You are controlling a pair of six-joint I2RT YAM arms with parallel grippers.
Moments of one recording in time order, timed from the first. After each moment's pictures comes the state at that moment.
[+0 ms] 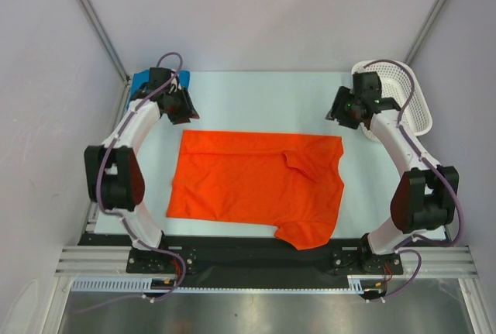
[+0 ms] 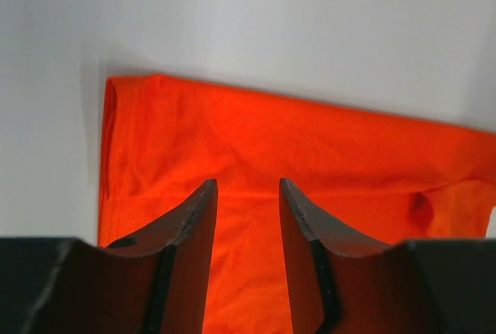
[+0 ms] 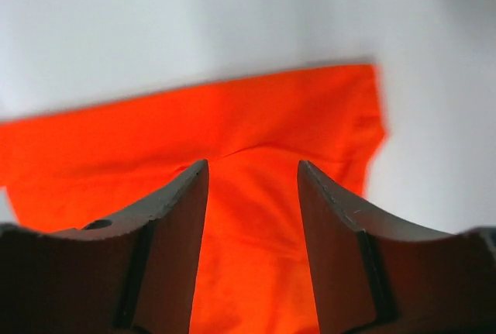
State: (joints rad) left arm -0.07 1.81 1.50 -0.63 0.19 -0.40; right arm 0.10 1.59 1.35 -0.60 -0.03 0.48
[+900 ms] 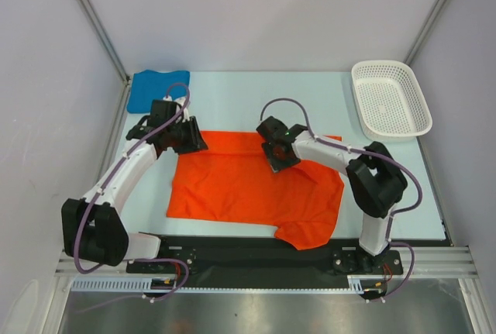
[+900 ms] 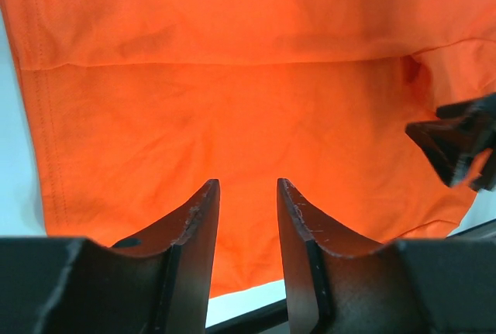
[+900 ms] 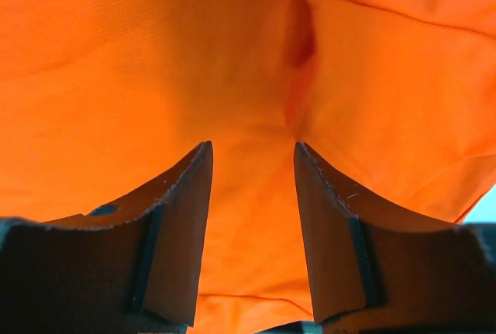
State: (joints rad) left arm -0.20 1.34 1.06 -0.62 0.25 -0.37; right arm 0.71 1.82 1.32 -0.69 0.19 0.30
